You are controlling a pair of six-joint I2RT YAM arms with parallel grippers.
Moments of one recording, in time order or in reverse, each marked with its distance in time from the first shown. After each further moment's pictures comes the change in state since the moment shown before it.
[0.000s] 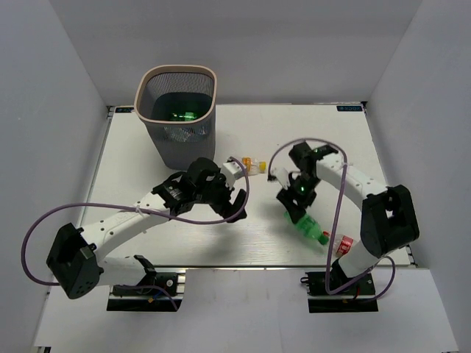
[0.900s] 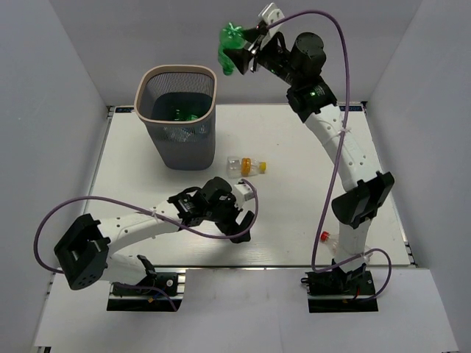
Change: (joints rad) left arm -0.137 0.057 -0.127 0.048 -0.011 -0.100; right arm 0.064 0.335 1.116 1.083 -0.108 0.388
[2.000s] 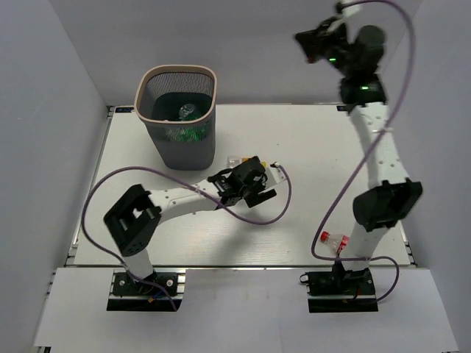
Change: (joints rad) left arm -0.026 0.362 0.329 0.135 -0.540 0.553; right arm -0.228 -0.037 -0.085 0.061 -0.055 0.340
